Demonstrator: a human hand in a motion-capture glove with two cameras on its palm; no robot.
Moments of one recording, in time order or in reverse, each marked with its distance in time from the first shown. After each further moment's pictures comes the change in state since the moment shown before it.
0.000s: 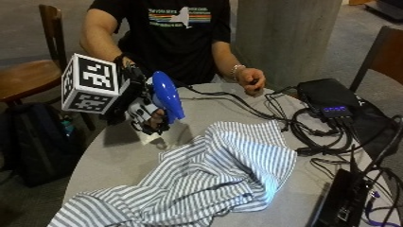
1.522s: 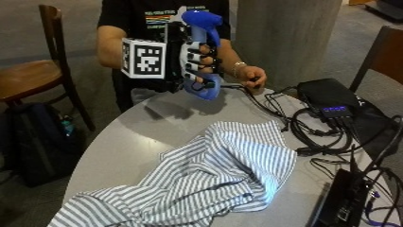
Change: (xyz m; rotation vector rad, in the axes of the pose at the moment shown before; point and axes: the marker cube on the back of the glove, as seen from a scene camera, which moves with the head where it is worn) arm -0.070 0.082 0.109 0.057 -0.279 -0.756
